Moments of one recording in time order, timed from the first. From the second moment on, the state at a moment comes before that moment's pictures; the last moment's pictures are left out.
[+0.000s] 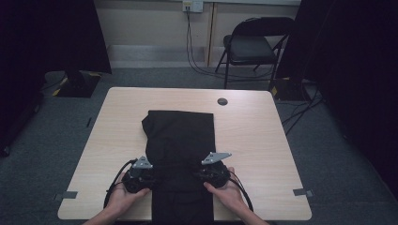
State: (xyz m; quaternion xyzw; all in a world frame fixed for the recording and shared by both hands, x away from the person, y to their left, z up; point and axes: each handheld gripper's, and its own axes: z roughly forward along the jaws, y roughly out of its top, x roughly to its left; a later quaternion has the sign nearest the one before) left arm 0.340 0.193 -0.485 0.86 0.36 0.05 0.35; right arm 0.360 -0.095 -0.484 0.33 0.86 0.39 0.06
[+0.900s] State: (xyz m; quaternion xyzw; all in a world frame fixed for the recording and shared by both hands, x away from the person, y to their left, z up) left arm 0.461 0.188 -0.494 0.82 0.42 0.16 0.36; right arm 0.485 -0.078 -0.497 0.37 0.83 0.39 0.12
